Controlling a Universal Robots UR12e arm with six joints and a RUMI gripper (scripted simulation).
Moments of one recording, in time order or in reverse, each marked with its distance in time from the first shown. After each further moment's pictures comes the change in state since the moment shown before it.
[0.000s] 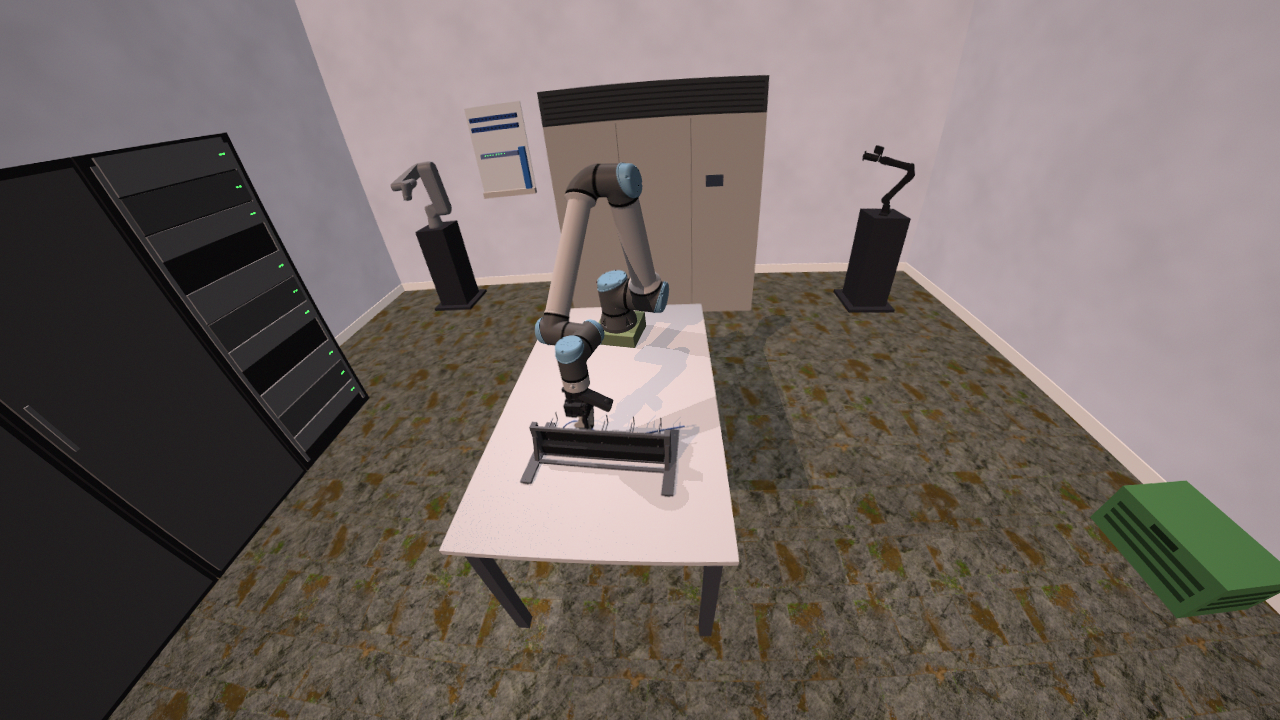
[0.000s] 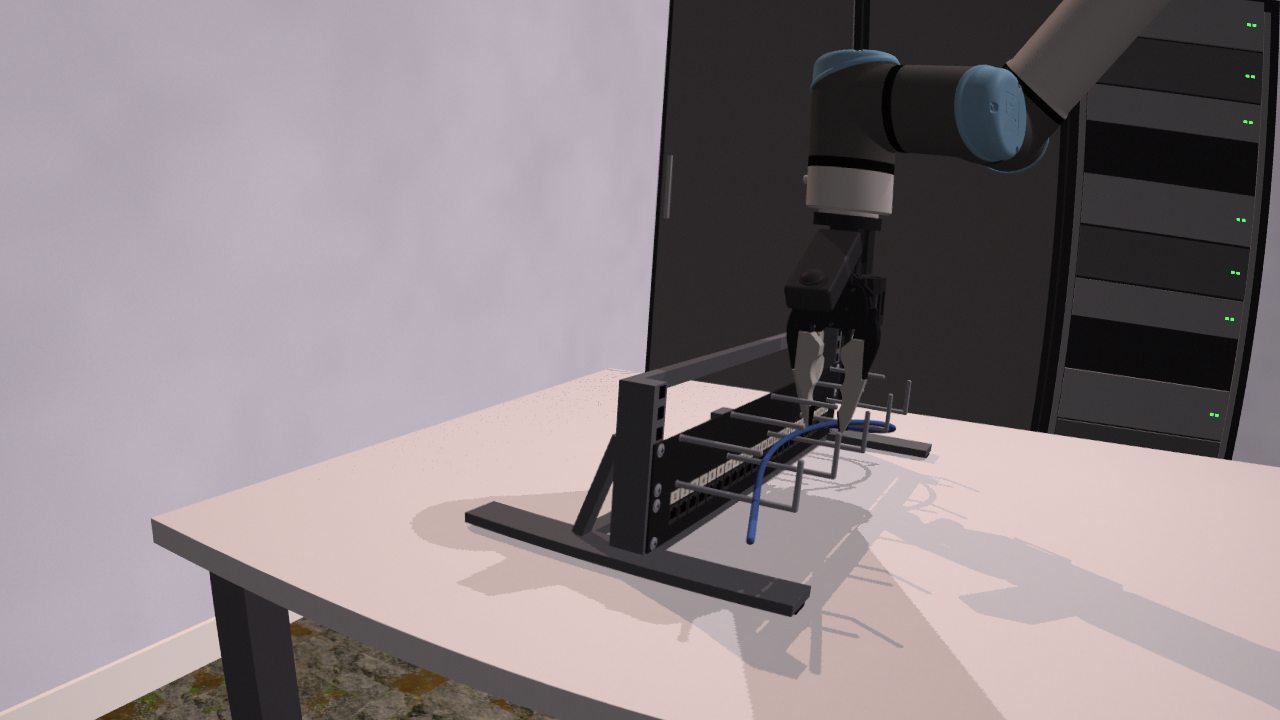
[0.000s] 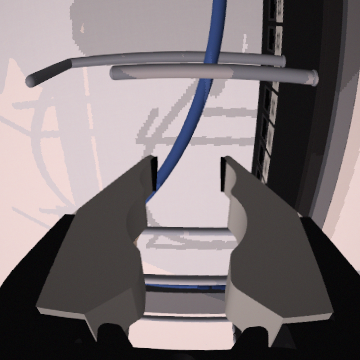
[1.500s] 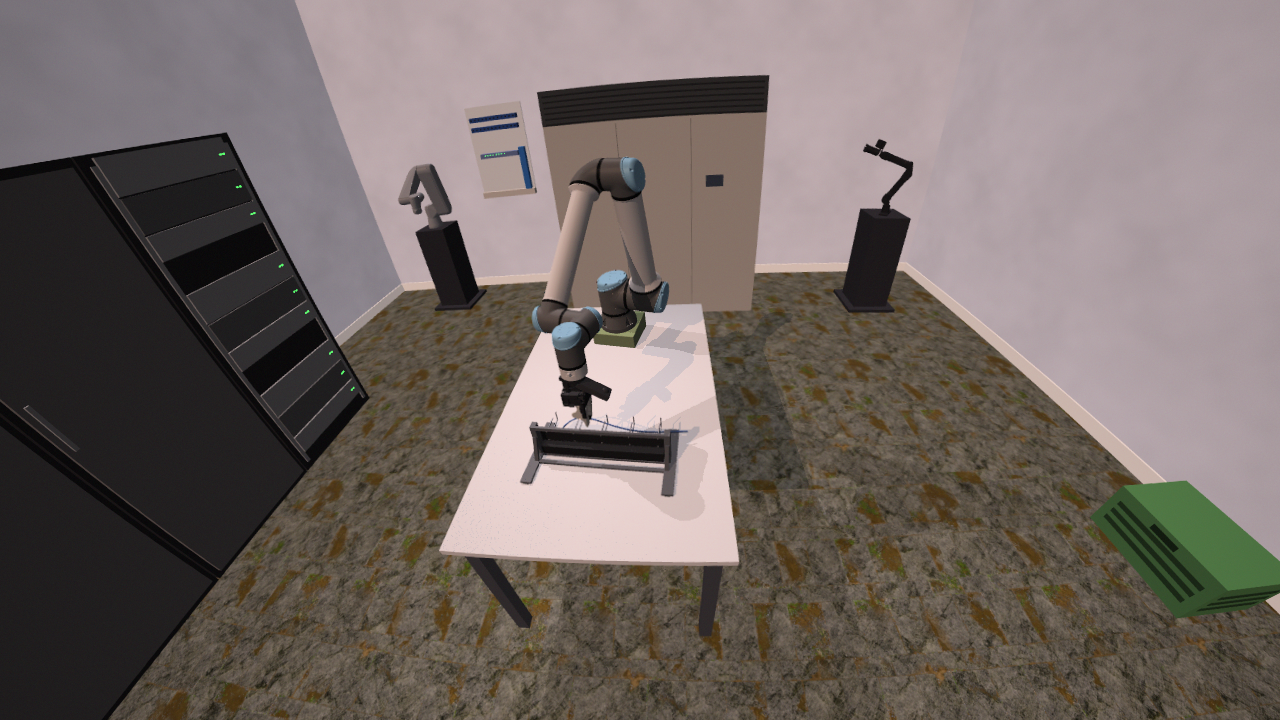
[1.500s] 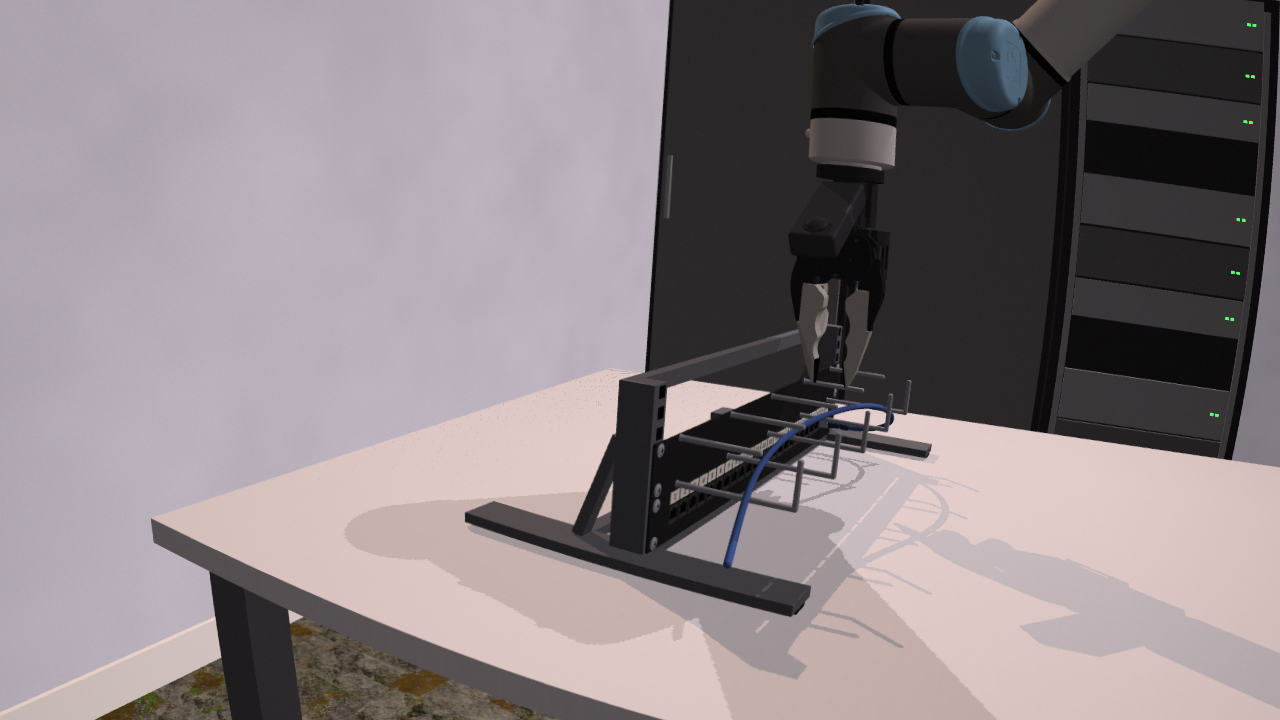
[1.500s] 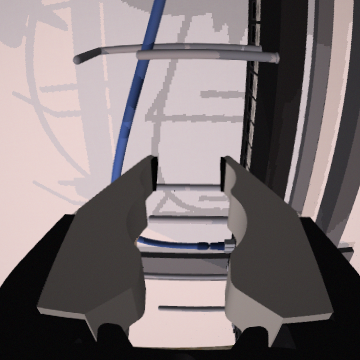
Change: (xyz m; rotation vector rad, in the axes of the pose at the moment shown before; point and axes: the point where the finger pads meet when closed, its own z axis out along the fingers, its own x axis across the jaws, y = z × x) arm 0.000 0.000 -0.049 0.000 0.000 0.000
